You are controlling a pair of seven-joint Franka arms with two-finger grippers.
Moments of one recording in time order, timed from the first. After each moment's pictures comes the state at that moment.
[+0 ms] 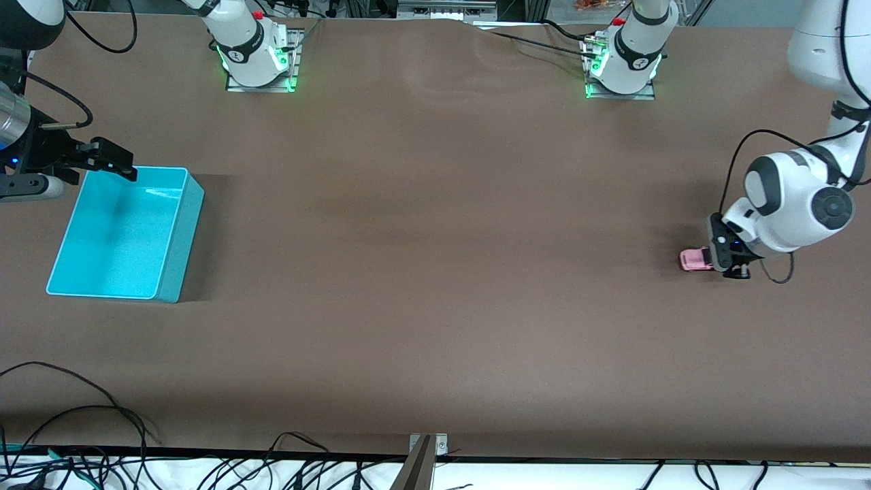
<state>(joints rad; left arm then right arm) 0.24 0.49 0.05 -2.06 0.07 2.52 1.75 -0.01 0.04 0.01 -1.63 -0.01 1.62 -0.07</state>
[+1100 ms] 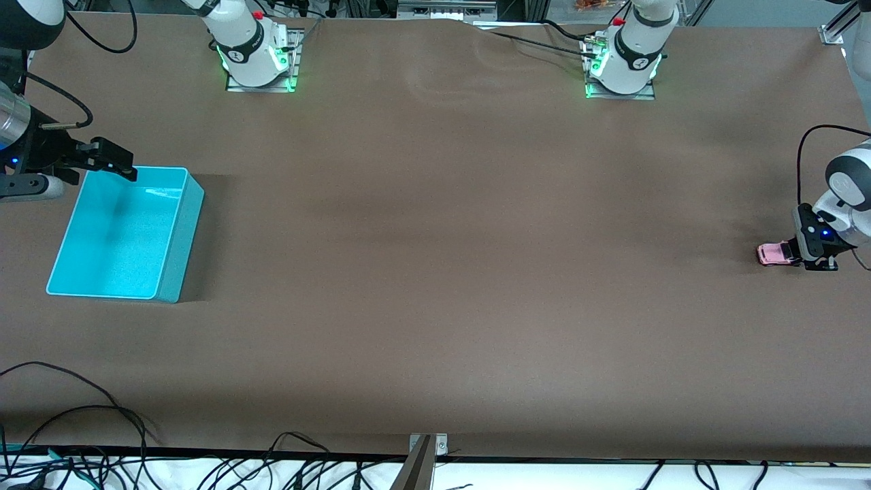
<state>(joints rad) 0.53 0.60 0.05 -1.87 0.07 2.51 2.07 -0.01 0.04 0.01 -1.63 -0.01 1.62 -0.07</state>
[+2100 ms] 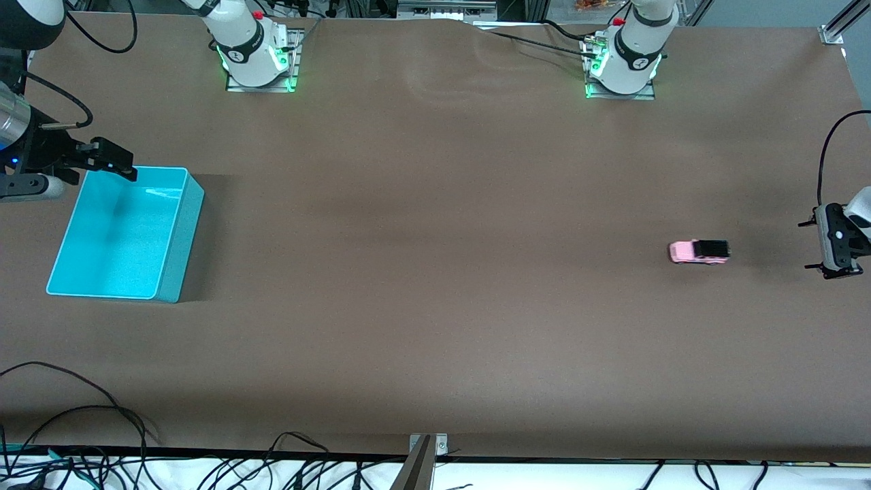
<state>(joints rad) 0.46 0.51 0.00 -1.66 0.07 2.00 1.90 -0.01 0.04 0.01 -1.63 -0.01 1.62 -0.07</state>
